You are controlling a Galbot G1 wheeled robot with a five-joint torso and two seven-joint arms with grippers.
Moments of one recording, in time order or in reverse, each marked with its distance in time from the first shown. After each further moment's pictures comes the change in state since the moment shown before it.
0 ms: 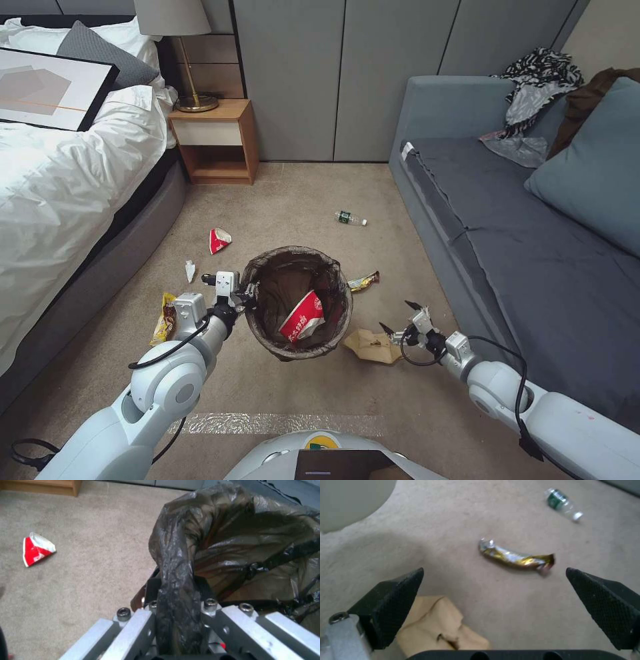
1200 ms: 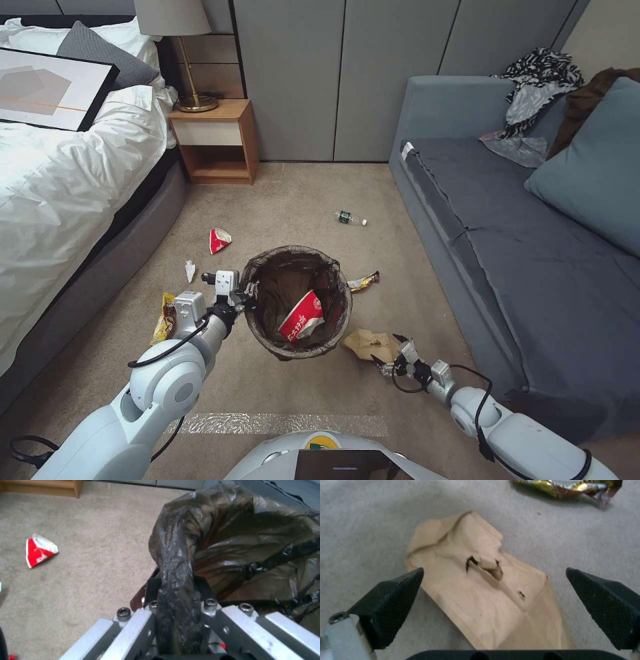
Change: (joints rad) left arm 0.000 0.014 -0.002 -0.001 -0.003 0.000 -0.005; right arm 0.074 0.230 -0.089 -0.413 -0.040 0.146 -0.175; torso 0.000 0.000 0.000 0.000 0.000
